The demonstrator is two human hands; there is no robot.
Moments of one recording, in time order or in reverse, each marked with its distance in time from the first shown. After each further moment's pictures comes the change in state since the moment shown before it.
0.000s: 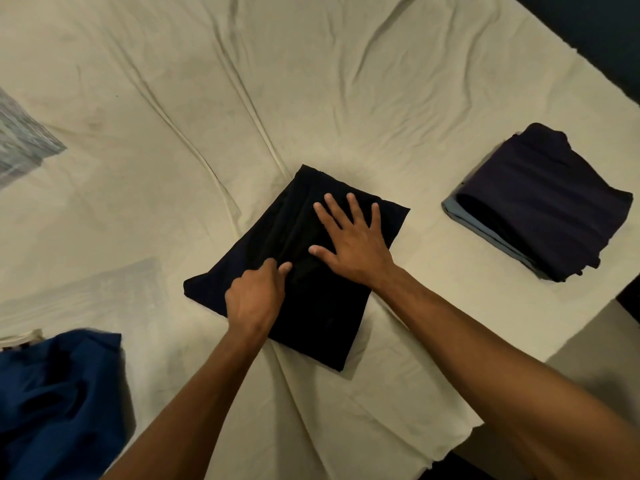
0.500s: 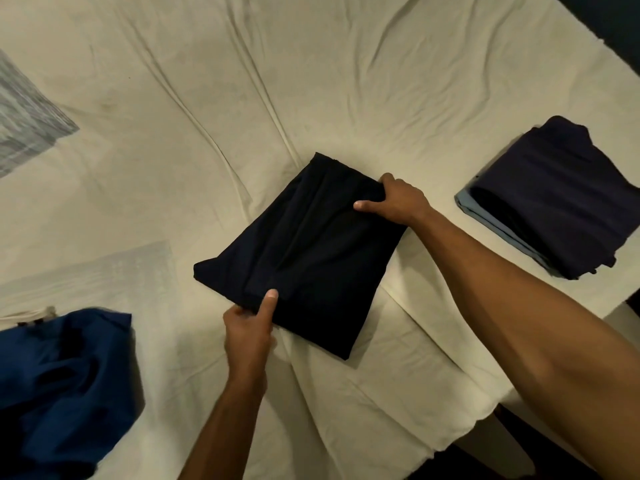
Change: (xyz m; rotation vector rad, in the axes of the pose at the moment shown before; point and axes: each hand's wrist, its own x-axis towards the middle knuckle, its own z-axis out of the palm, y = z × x) left_hand -0.075 -0.029 0.023 -1.096 0.033 -0.791; right_hand 0.047 0.071 -0.034 0.339 -0.199 0.353
